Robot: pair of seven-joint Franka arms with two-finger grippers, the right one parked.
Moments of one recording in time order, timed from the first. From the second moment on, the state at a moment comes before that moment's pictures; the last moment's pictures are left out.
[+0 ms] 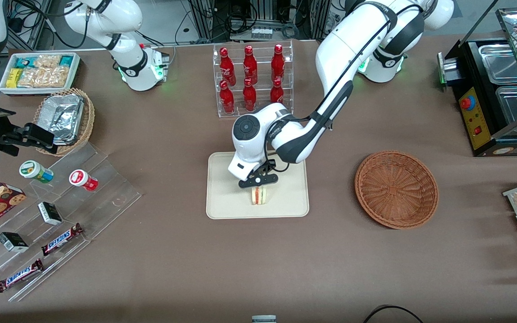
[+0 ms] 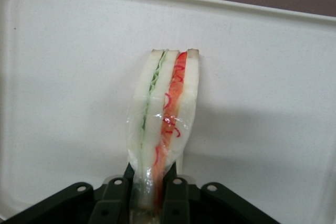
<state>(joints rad) -0.62 0.84 -0.28 -1.32 0.28 2.11 -1.14</state>
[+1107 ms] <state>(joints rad) -0.34 0.35 -0.27 -1.30 0.14 1.59 -1.01</state>
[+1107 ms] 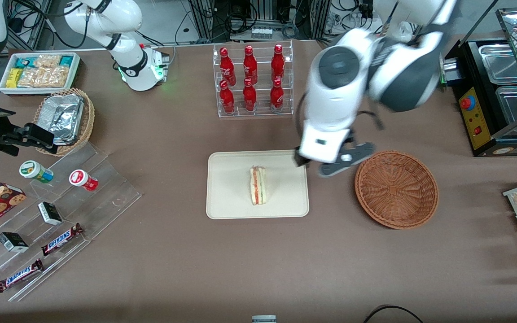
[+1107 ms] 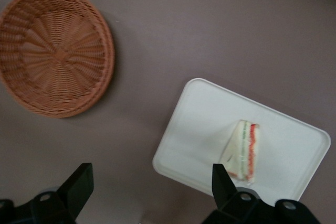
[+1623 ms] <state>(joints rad) -0.02 0.17 -0.27 -1.34 0.02 1.37 -0.48</state>
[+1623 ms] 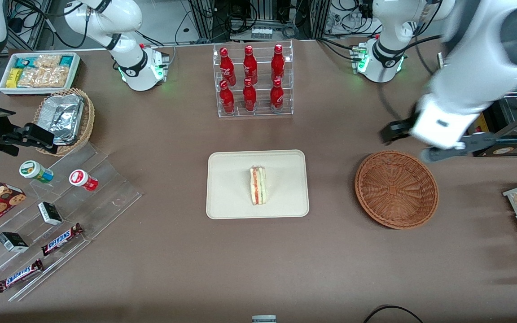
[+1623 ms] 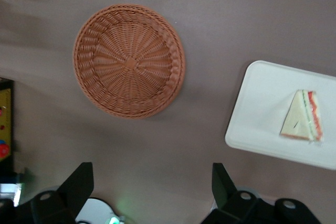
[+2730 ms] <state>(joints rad) 0.05 0.00 -0.02 -1.50 0.00 1.34 0.10</state>
